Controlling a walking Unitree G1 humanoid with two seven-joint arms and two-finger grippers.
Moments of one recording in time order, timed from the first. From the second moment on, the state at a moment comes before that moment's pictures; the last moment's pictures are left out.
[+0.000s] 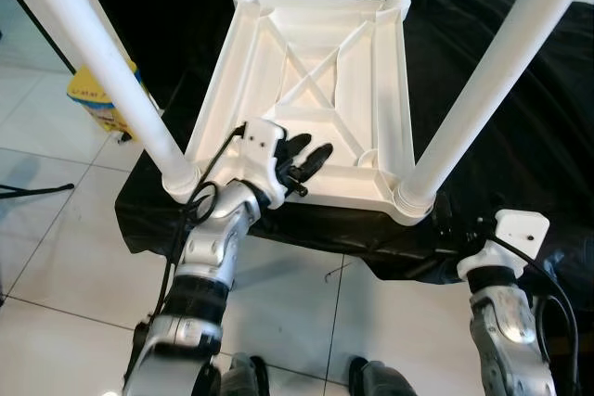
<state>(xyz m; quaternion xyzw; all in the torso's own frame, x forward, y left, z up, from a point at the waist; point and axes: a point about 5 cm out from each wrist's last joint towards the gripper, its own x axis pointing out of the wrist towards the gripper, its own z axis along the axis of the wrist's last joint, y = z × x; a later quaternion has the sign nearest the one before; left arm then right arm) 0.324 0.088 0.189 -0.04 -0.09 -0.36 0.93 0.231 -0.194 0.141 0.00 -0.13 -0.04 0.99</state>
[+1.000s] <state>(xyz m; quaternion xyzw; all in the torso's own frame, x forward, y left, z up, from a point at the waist) 0.297 0.089 0.187 0.03 -0.05 -0.37 0.93 0.229 -0.198 0.162 -0.05 -0.05 0.28 0.96</state>
